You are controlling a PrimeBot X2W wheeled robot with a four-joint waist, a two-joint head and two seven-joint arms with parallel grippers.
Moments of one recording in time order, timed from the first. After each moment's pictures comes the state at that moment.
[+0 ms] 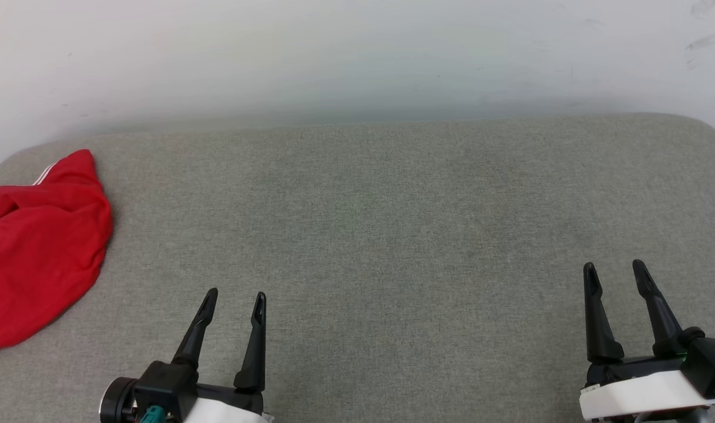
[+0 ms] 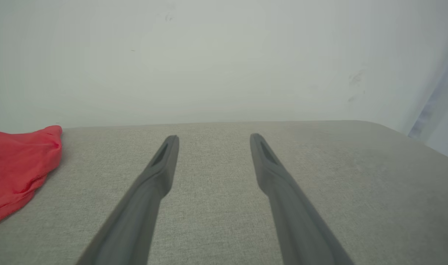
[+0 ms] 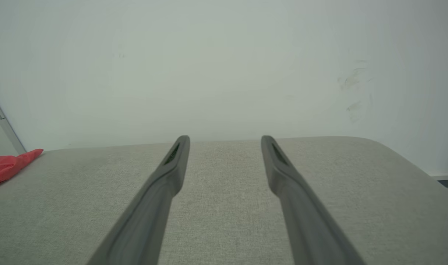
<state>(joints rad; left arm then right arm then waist) 0.08 0.05 -0.09 -0.01 -0.14 -0.11 -0.26 0.04 -0.05 -0.04 0.00 0.15 0.13 -0.26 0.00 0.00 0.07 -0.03</state>
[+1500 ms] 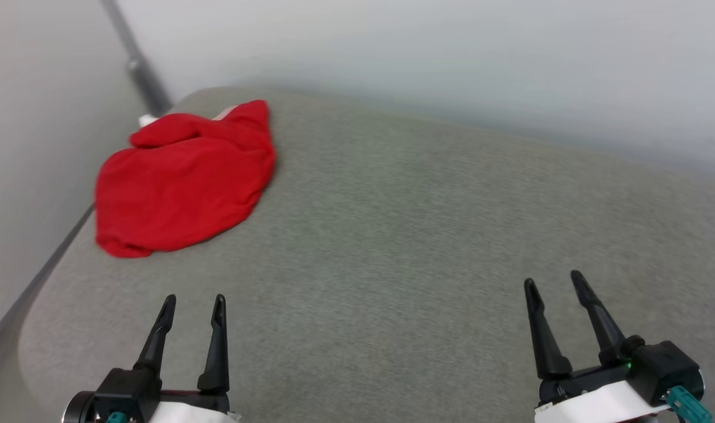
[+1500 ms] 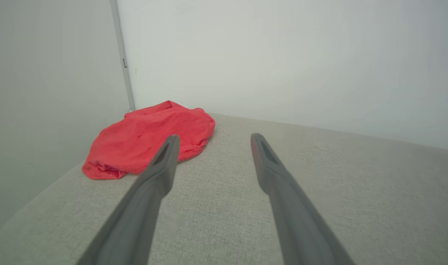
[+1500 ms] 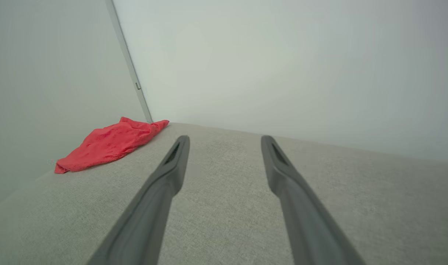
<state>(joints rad) 0.10 0.05 0.02 -0.01 -0.13 -0.13 -0.26 0.05 -0.05 0.10 0.01 0.15 0.13 -0.26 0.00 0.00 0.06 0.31</state>
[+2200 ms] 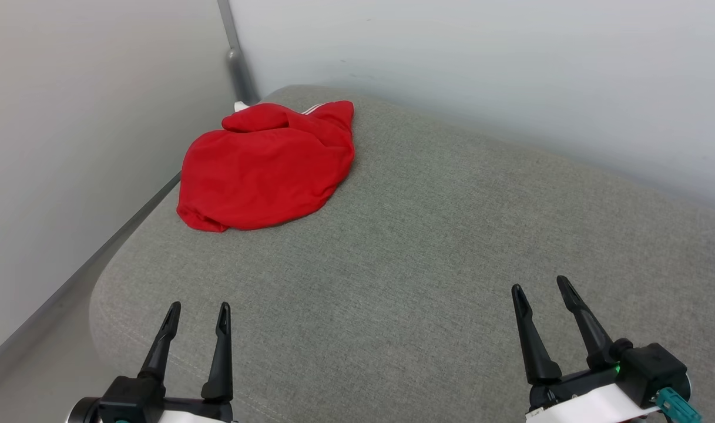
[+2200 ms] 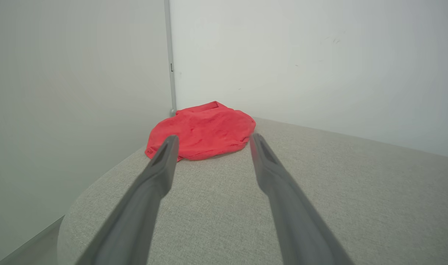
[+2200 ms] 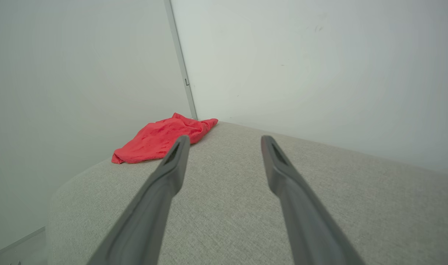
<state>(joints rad) 0.12 0.05 0.01 -0.03 -0.12 -0.13 -0.26 0.05 -0.05 0.14 0.03 0.17 0.13 -0.26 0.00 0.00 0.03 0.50</state>
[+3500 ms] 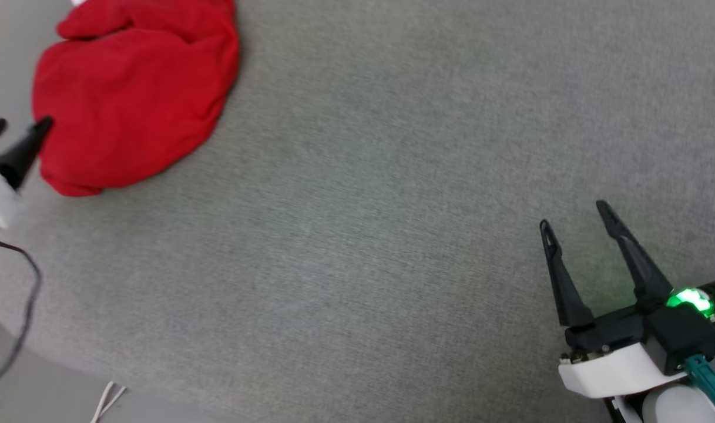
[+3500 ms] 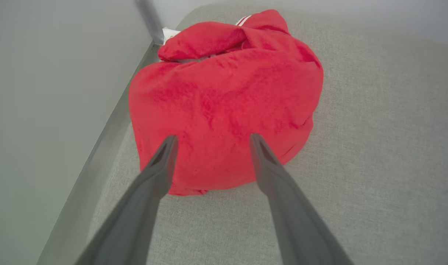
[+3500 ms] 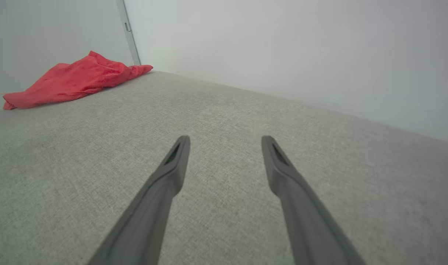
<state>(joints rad) -0.62 0.73 -0.17 0.34 -0.87 -0.13 0.43 -0.06 -0.13 0.11 -0.11 -0.06 0.13 -0.26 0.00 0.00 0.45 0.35</state>
